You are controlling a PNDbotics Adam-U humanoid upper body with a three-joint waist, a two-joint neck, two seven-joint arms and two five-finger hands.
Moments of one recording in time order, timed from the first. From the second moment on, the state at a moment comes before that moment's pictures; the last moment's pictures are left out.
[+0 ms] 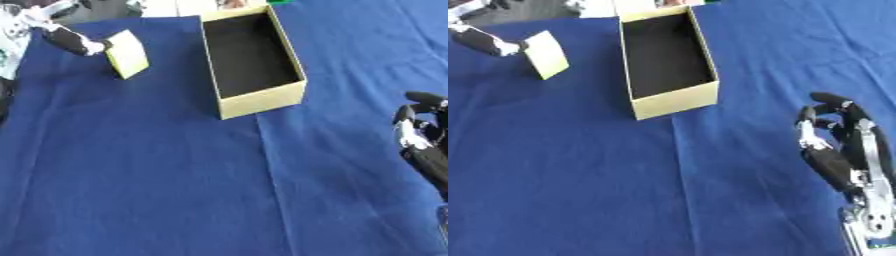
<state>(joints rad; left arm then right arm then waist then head) -1.12 0.63 0.00 -0.80 -0.92 -0.35 -0.41 -0.25 -0.23 0.07 -1.83 0.12 -0.02 -0.18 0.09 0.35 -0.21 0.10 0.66</state>
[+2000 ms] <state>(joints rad) -1.14 0.54 -0.07 -0.90 -0.83 -0.33 -0.34 -0.25 -0.23 0.07 -1.83 0.12 -0.03 -0.17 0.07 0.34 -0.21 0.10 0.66</state>
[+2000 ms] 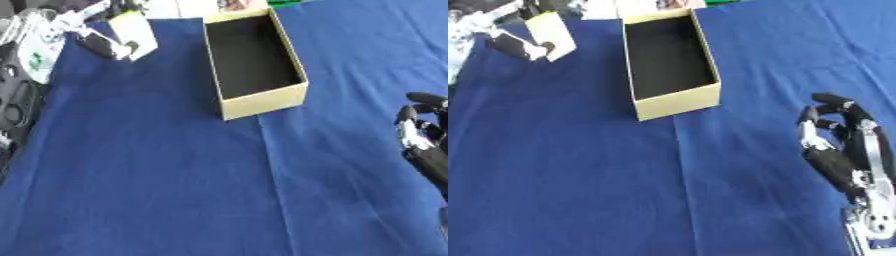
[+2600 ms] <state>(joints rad) -1.18 0.39 -0.19 -1.01 -0.77 -0.37 -0.34 -0.25 -0.23 0.08 -1.83 0.12 -0.03 -0.15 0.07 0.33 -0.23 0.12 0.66</state>
